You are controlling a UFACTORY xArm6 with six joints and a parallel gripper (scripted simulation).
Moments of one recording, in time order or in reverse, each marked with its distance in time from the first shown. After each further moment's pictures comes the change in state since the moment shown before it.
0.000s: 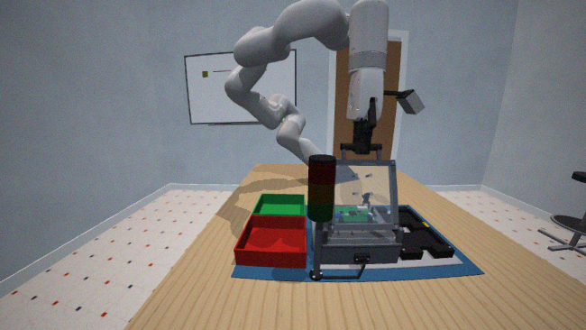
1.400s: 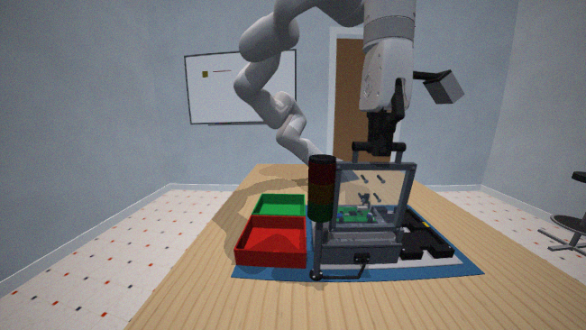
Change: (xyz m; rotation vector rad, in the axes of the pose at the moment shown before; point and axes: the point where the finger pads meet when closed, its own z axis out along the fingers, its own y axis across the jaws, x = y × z) arm 0.000 0.094 -0.018 -0.001 0.001 0.001
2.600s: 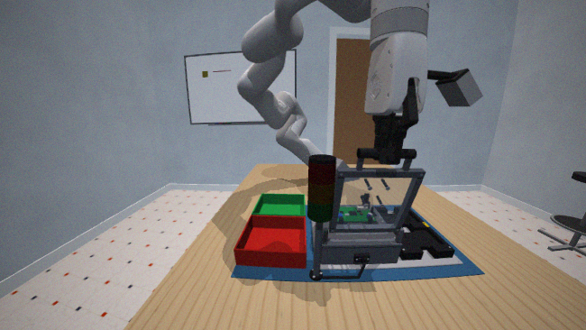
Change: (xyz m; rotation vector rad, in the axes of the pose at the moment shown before) arm 0.000 0.032 0.005 -0.001 0.001 0.000
